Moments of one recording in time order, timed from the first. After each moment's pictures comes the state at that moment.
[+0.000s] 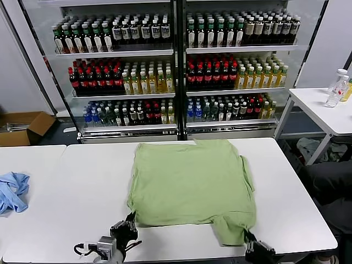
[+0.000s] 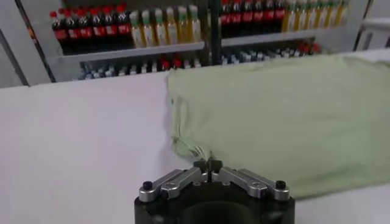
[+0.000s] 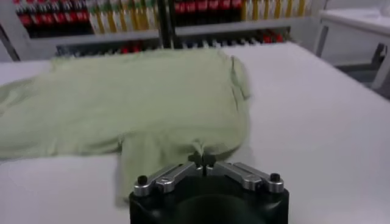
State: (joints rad) left arm 1.56 -1.33 -0.38 -2.14 -0.20 0.49 -0.15; right arm -1.77 1.16 0.57 2.27 0.45 -0.29 0.17
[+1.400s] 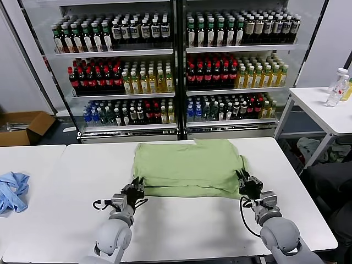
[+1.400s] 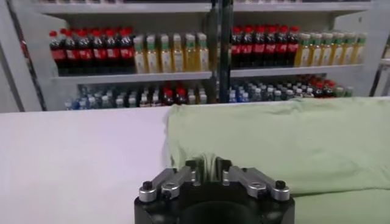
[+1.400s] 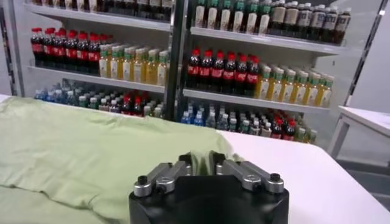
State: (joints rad) left arm 1.17 -1.34 -0.32 -1.78 -0.26 0.41 -0.20; right arm -1.22 1.04 0.37 1.86 0.37 -0.30 0.14
